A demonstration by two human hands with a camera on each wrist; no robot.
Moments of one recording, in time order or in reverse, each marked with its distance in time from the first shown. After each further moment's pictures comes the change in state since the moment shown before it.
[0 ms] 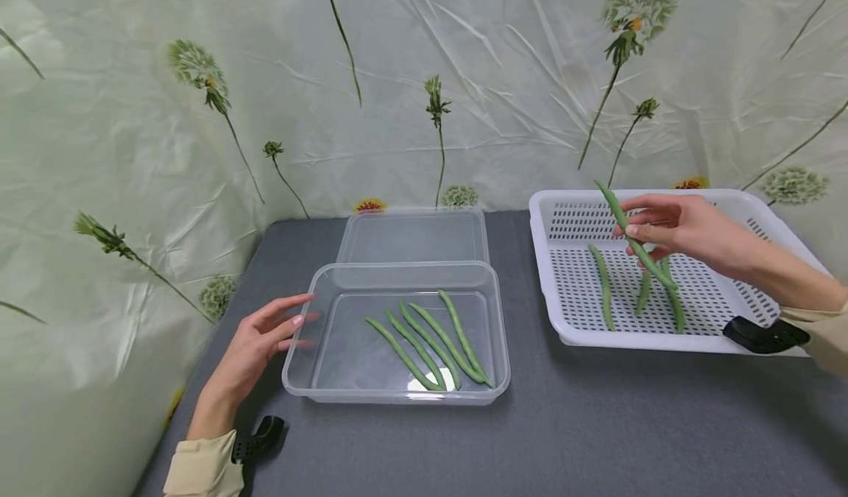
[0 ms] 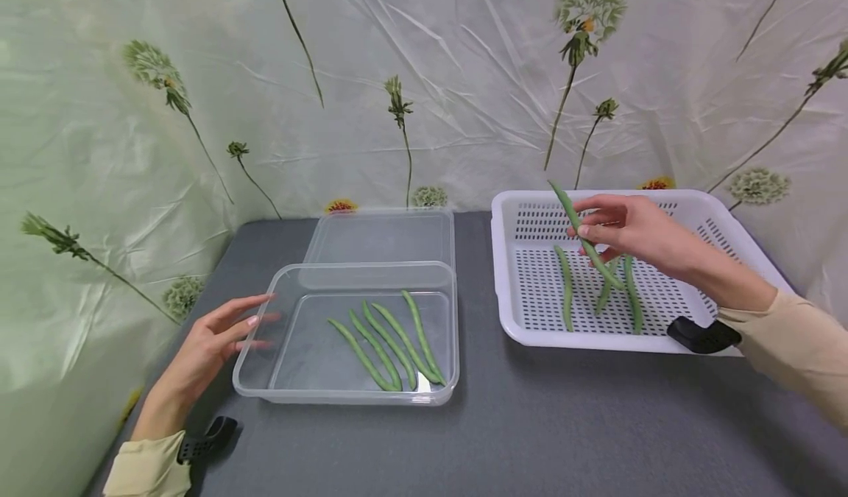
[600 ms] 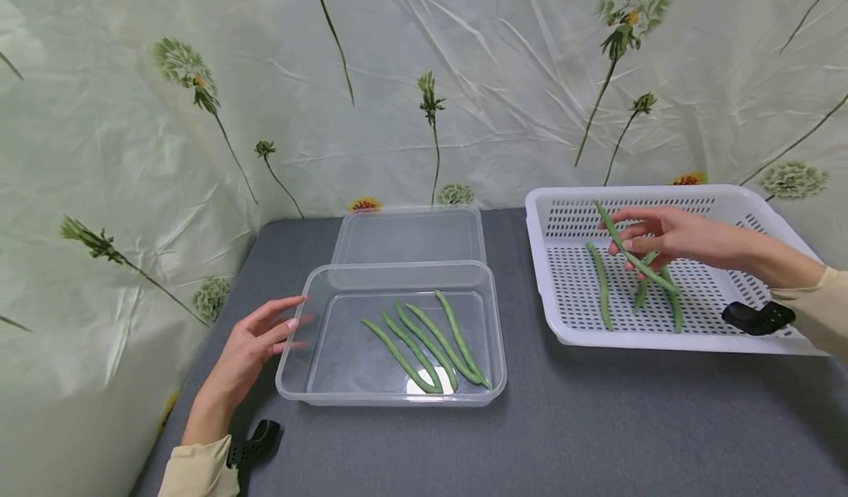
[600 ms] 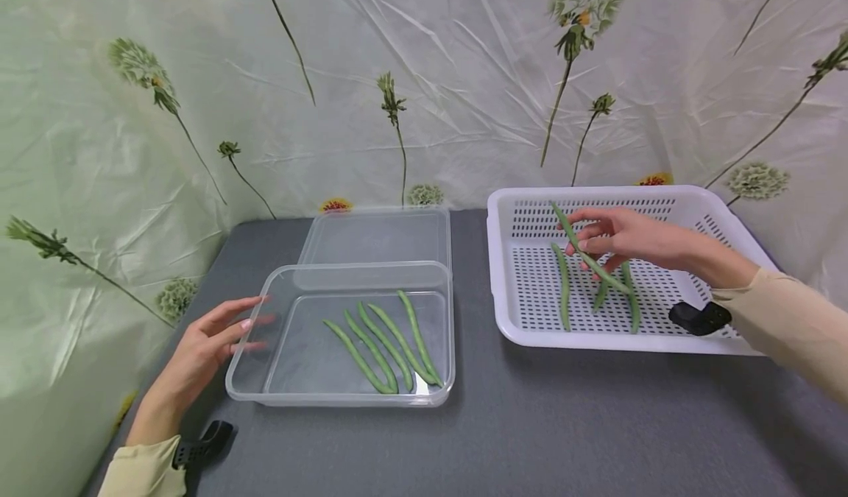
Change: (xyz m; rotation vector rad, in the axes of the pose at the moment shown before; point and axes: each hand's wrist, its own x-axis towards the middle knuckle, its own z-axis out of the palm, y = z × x) left_hand 0.000 -0.003 0.002 -0.025 0.013 0.004; right_hand 0.021 0.034 -0.012 0.062 -0.303 0.090
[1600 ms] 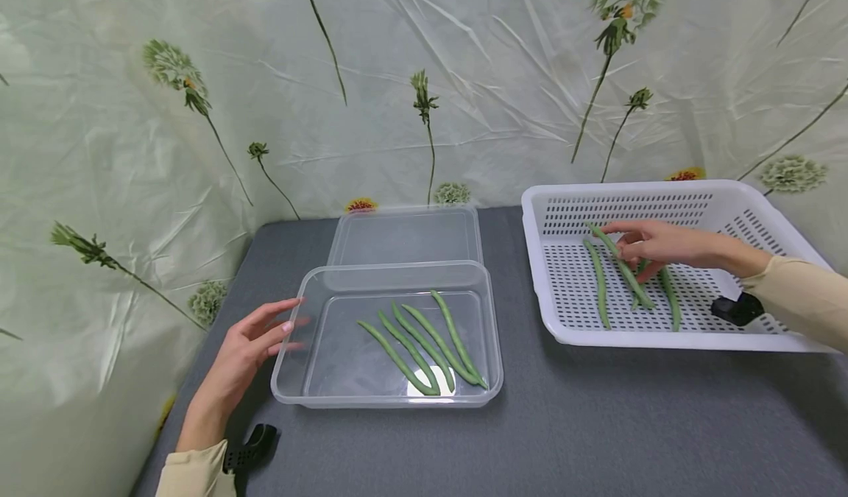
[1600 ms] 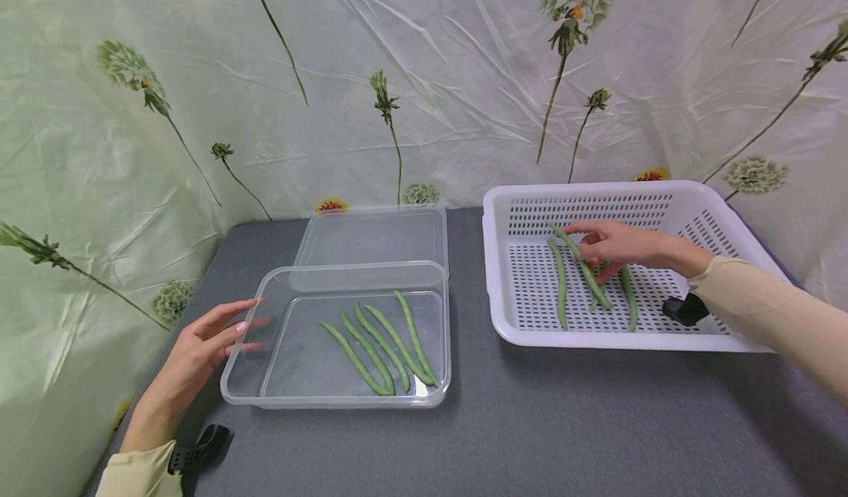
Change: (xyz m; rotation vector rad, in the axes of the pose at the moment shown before) left_hand -0.001 0.002 0.001 0.030 -0.020 0.009; right_hand 0.024 0.044 -0.003 0.025 -0.091 0.108
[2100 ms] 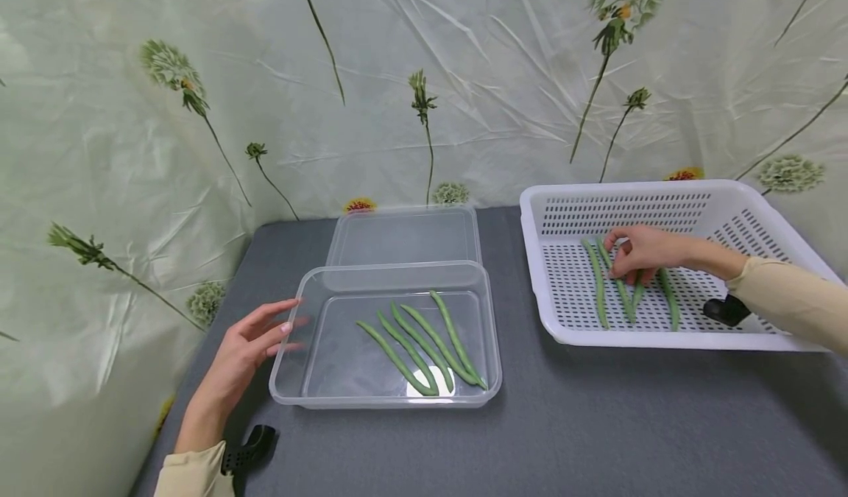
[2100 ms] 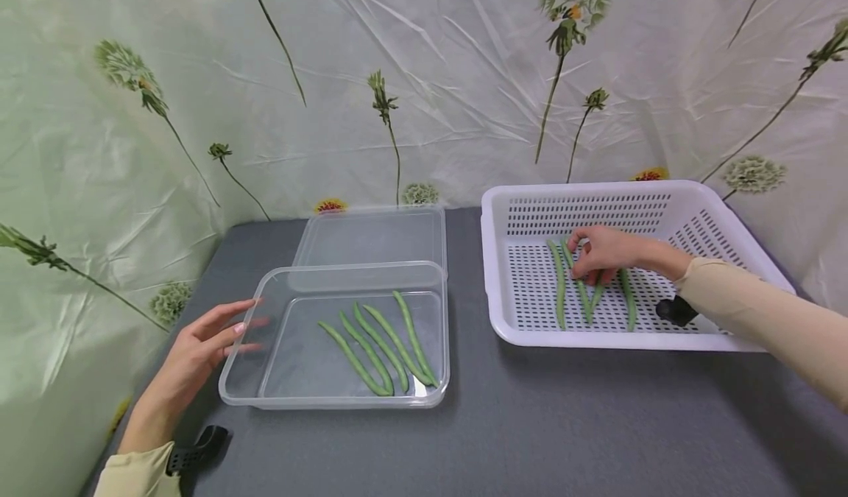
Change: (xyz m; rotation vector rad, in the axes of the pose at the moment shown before) left_hand 0.000 0.000 0.001 -0.008 0.015 -0.002; right_hand 0.016 0.007 0.011 -0.180 0.070 0.058
